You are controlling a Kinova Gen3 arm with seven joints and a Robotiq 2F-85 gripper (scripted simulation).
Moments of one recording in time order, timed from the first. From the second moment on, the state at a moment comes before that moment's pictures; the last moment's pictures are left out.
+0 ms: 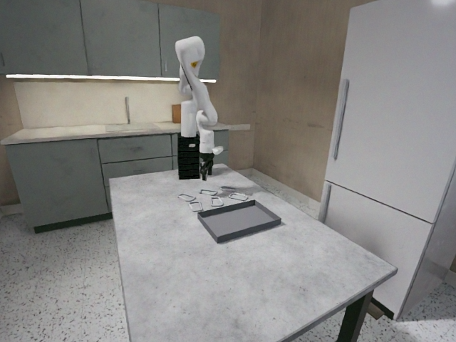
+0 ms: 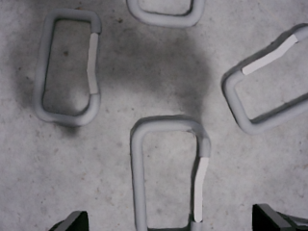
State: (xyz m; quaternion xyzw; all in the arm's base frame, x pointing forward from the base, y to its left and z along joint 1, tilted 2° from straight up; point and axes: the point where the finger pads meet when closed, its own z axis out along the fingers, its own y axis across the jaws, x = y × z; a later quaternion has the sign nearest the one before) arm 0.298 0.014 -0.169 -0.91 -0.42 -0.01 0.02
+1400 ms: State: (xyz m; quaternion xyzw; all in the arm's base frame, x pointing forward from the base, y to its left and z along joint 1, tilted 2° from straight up) arm 0.302 0.018 -0.246 -0.91 -0.42 -0.01 0.02
